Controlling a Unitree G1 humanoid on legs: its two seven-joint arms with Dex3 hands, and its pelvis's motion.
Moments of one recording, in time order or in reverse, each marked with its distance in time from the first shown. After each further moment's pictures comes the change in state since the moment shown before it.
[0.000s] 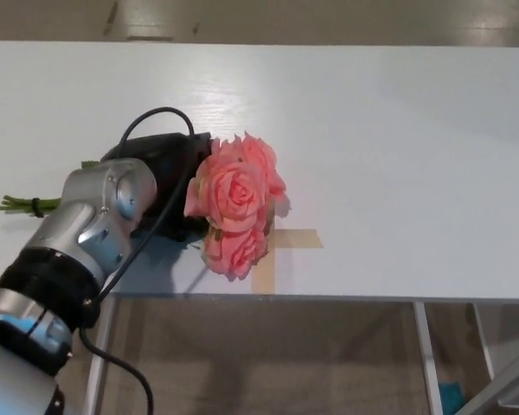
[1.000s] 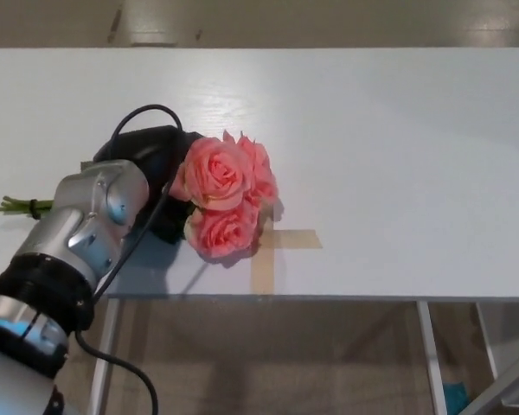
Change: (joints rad) left_arm 0.039 0.003 0.095 0.002 0.024 -0.113 0.127; right_arm -0.013 -0.009 0.015 0.000 0.000 0.006 0.016
